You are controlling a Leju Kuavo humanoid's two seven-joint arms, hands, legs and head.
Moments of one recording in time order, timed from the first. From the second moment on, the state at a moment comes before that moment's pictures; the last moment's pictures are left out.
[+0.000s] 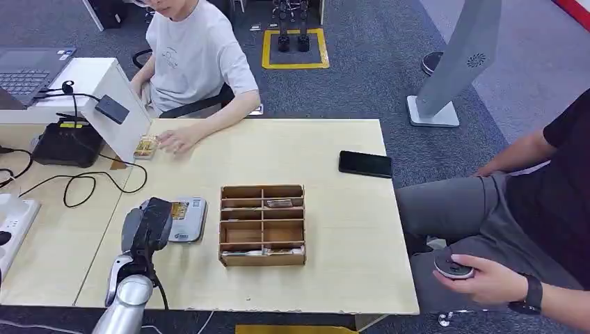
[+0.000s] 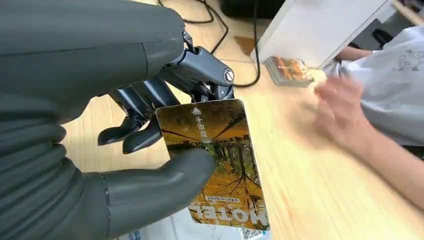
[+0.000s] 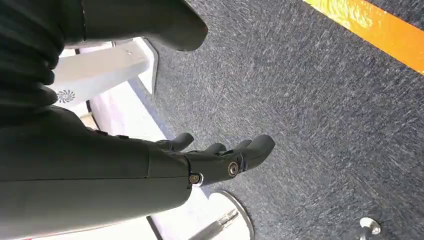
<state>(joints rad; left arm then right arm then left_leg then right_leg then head) -0.18 0.04 -0.08 -1.21 -0.47 0.33 -0.03 -0.01 0.09 0.04 -0.18 0.94 -0.35 0.02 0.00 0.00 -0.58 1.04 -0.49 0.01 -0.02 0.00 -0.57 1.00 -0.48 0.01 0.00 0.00</state>
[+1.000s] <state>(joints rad) -0.25 0.00 -0.08 -1.00 -0.54 0.52 -0.06 -0.01 0.09 0.04 -0.18 0.97 -0.34 0.02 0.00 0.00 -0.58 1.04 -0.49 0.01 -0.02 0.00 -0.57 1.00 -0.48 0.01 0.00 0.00</state>
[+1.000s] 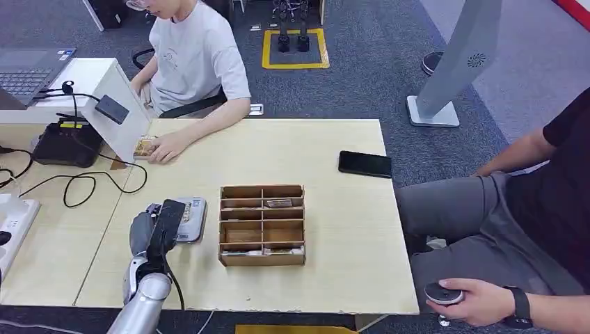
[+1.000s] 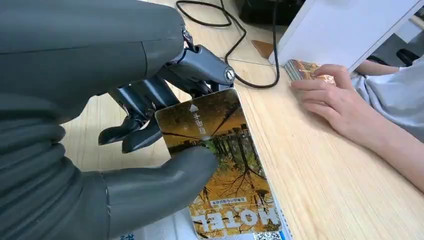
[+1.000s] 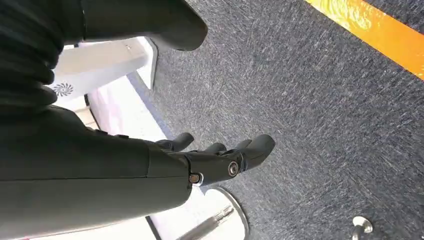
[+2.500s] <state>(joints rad) -0.28 -0.01 -0.02 -0.86 -0.65 0.56 -0.06 -0.02 0.09 0.04 -0.18 1.00 -0.35 0.00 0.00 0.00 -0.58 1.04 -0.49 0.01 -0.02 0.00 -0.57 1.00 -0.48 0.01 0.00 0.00</state>
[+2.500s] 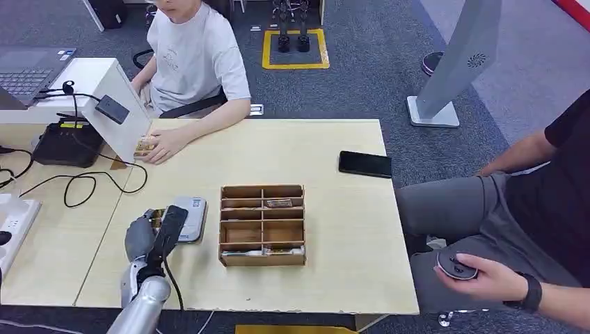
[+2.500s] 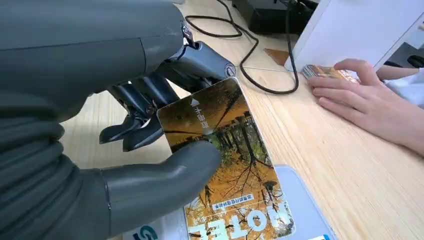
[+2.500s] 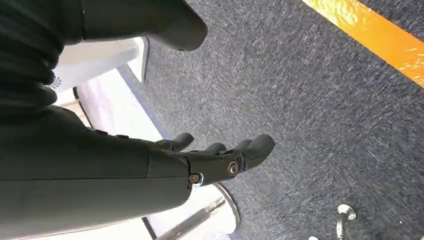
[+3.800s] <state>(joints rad) -0.34 0.00 -0.03 -1.31 -0.32 0.51 -0.37 -0.04 0.09 0.04 -0.18 1.03 -0.32 0.00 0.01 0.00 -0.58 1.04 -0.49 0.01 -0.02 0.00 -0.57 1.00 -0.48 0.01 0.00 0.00</state>
